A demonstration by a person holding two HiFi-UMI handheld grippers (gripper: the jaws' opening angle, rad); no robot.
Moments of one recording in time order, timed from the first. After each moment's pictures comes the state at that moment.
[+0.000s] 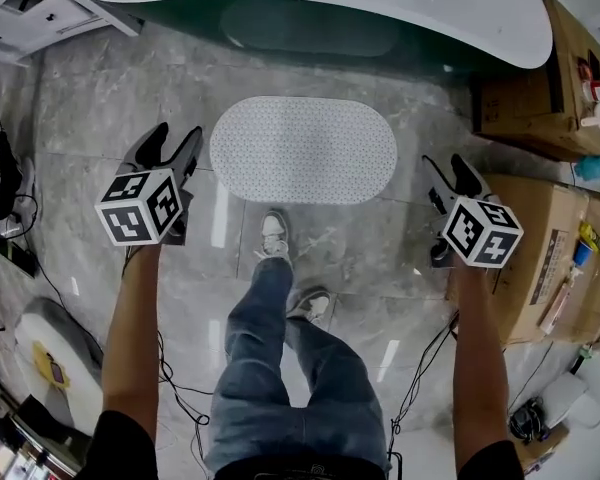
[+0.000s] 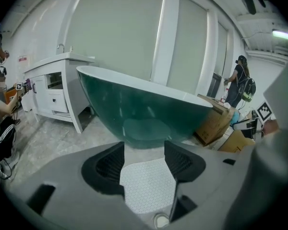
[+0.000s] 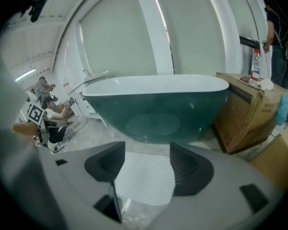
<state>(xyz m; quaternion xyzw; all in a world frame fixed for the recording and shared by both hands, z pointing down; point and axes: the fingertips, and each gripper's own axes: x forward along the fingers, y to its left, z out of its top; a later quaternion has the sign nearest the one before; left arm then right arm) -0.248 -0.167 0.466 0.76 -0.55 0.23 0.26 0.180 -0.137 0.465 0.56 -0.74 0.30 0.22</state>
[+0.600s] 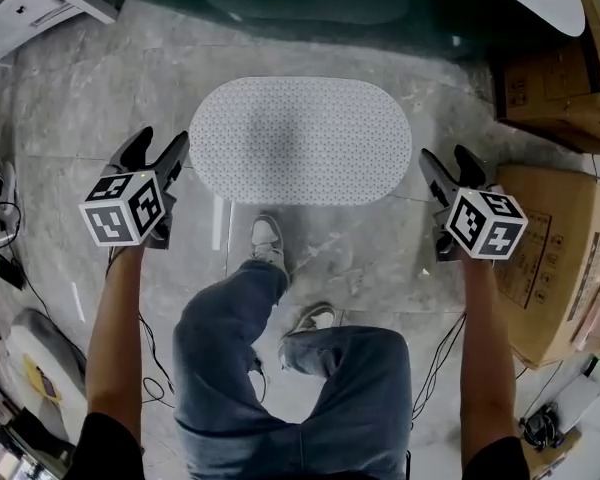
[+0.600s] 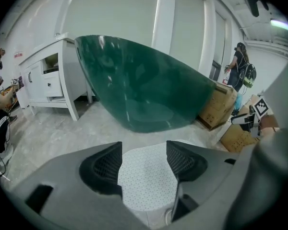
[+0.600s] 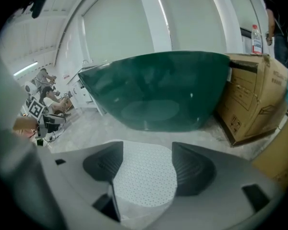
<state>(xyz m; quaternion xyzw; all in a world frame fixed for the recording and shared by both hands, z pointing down) -0.250 -0.150 0.627 0.75 -0.54 0.26 0.26 0.201 -0.129 0.630 0.55 -0.74 0.29 0.24</state>
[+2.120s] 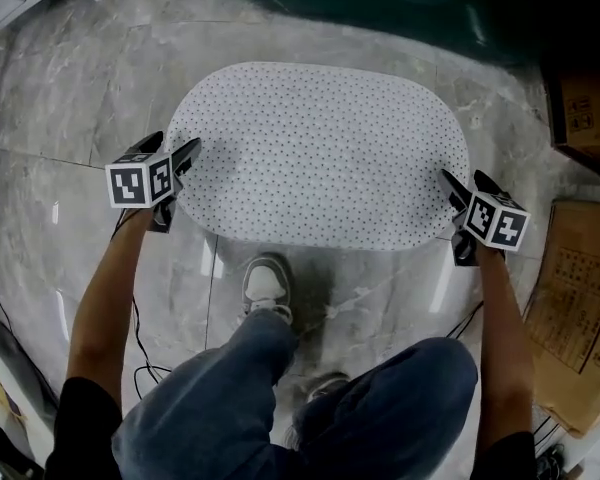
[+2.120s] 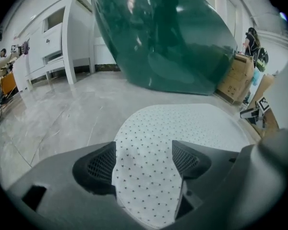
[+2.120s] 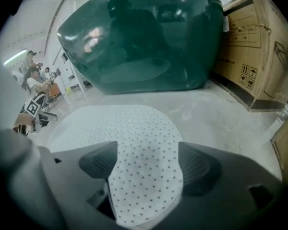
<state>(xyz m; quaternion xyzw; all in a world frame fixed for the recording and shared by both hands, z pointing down) -0.312 -0.176 0.955 0.73 -0.54 0.30 0.30 0.241 -0.152 0.936 0.56 -0.71 0.32 0.29</state>
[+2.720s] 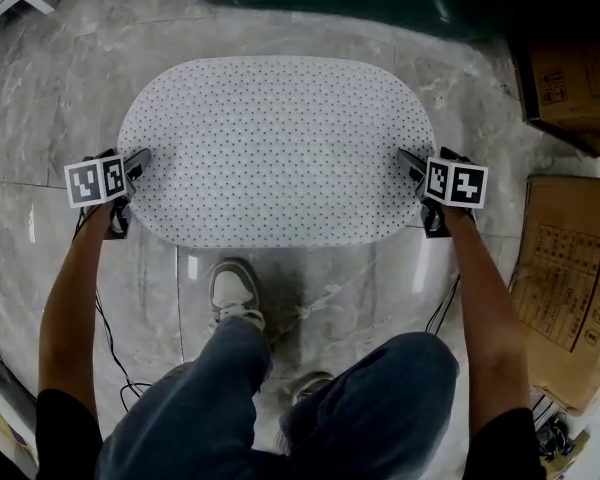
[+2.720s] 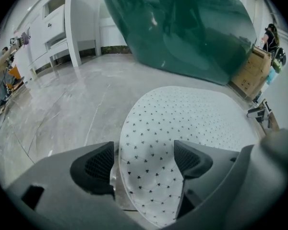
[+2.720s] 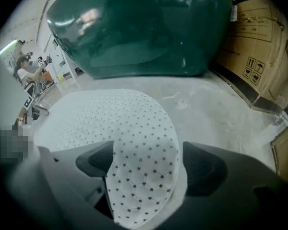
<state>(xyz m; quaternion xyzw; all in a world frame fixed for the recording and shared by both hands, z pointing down) -0.342 -0.175 1.010 0.67 -0.55 0.35 0.36 0.267 -0.165 0.992 0.56 -0.66 0.33 0.37</state>
